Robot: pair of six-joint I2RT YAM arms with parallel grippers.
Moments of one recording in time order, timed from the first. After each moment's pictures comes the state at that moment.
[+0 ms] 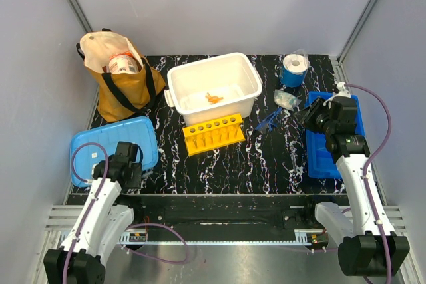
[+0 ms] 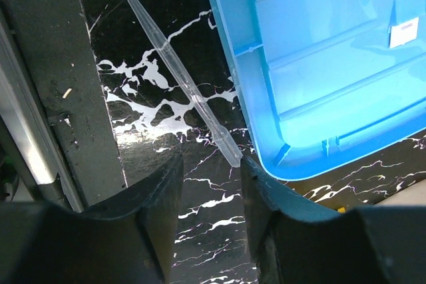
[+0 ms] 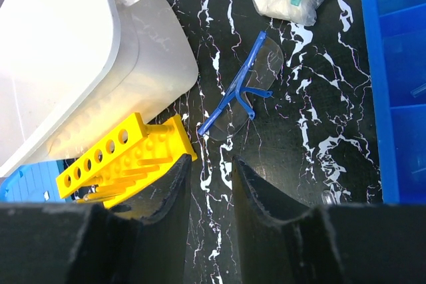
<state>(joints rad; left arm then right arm) -0.11 0.69 0.48 -1.10 -0.30 -1.69 -0.02 0.90 0.85 -0.46 -0.20 0.55</state>
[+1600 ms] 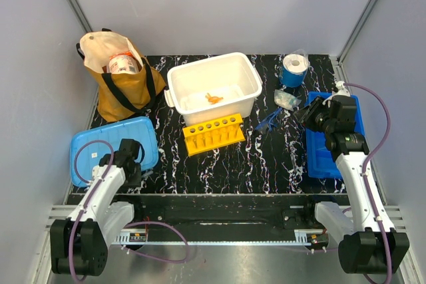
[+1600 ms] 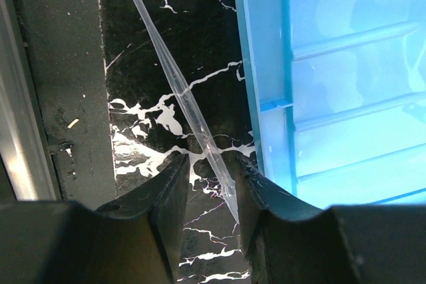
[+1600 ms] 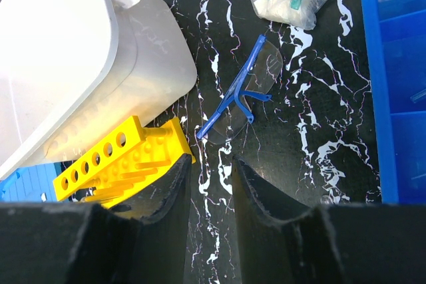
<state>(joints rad) -0.05 0.89 0.43 -0.98 -0.35 -1.76 -0.02 0.92 0.85 -0.44 -0.20 0.54</state>
